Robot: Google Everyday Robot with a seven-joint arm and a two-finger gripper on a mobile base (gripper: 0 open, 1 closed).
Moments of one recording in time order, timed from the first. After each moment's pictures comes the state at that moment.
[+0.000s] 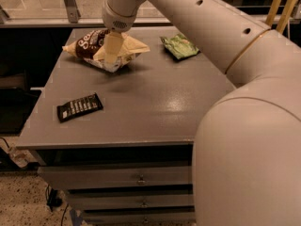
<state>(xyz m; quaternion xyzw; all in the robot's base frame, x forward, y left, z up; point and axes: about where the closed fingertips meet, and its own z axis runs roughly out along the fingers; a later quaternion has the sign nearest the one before) 0.712 0.120 0.924 -0.73 0.62 -0.01 0.30</state>
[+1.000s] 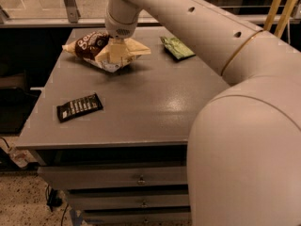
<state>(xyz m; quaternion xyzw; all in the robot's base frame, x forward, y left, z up) 0.723 0.108 0.898 -0.75 0.61 -0.05 0.27</state>
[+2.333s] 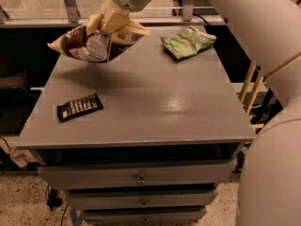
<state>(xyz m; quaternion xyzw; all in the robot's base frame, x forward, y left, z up) 0.663 0.106 1.007 -0.74 0.54 0.07 0.39</state>
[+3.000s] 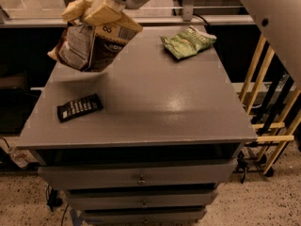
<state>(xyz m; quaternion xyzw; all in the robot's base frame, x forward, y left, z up) 0.584 0.120 1.048 -0.73 0.50 0.15 0.44</state>
